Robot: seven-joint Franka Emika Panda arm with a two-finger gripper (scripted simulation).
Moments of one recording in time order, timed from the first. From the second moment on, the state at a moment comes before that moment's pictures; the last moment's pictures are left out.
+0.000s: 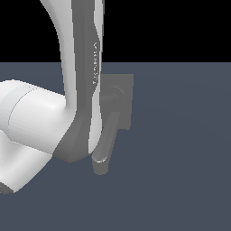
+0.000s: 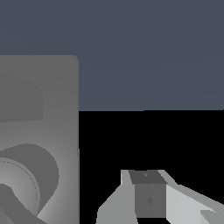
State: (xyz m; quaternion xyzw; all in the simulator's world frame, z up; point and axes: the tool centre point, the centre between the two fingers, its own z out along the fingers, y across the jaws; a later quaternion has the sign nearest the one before) arm -0.010 0.141 0.132 0.06 0.70 -0.05 0.71
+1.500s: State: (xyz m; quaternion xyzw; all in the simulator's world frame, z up) arm -0.013 0.127 0.217 0.06 0.71 -0.06 0.70
